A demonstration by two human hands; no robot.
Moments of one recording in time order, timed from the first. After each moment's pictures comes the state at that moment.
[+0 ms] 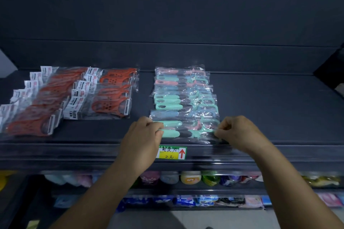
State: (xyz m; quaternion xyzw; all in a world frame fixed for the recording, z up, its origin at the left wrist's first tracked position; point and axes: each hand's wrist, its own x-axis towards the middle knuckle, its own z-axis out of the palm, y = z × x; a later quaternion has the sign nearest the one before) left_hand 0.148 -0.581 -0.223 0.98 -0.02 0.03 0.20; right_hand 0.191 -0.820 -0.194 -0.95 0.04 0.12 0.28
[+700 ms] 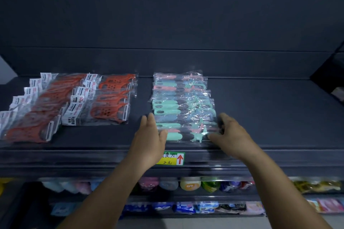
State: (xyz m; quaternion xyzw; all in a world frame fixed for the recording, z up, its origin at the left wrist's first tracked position) left_hand 0.161 -0.603 -0.212 0.94 0.07 -0.07 0.32; right_hand 0.194 -0.813 -0.204 -0.95 0.04 0.11 0.30
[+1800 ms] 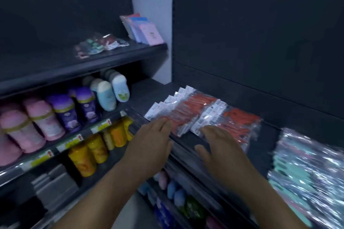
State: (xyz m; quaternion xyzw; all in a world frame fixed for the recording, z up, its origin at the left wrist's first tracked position) left_hand 0.030 -0.430 -0.139 0.97 0.23 0.12 0.01; right_hand 0.153 -0.568 -0.140 -0.84 -0.50 0.01 0.19
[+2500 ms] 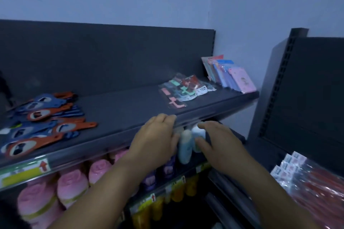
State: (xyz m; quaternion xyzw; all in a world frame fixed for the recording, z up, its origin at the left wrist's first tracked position) left_hand -0.088 -0.130 -0.066 0.90 0.37 0.22 0.02; right_hand 0.065 -0.215 -0.075 -0.75 -0.61 0.00 0.25
